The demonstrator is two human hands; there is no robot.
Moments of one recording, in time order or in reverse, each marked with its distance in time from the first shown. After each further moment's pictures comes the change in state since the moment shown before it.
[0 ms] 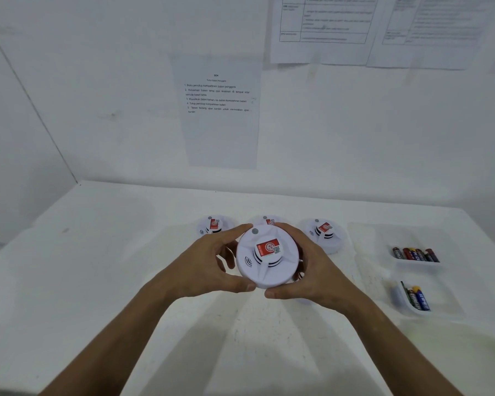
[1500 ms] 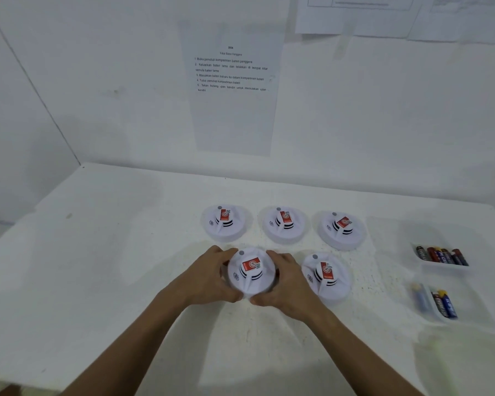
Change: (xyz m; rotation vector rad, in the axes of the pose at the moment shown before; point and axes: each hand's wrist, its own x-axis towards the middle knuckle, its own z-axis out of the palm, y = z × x) left_hand 0.009 -0.103 0.030 0.170 -0.004 -0.189; right_hand 0.033 0.046 0.080 -0.296 0.059 0.274
